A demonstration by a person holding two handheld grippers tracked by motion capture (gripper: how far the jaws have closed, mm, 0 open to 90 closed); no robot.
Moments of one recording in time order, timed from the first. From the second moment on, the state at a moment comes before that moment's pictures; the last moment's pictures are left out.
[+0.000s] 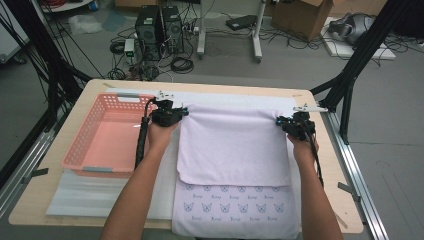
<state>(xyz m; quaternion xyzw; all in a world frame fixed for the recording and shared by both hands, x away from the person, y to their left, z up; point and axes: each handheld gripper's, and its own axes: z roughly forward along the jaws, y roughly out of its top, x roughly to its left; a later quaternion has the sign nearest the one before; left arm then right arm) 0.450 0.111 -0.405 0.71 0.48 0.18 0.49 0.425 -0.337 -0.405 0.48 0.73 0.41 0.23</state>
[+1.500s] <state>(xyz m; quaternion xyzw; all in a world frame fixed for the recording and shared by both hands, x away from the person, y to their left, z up) 0.293 0.116 -0.425 0.73 0.42 0.15 0.53 0.262 -0.345 -0.421 0.45 0.76 0.42 0.22</state>
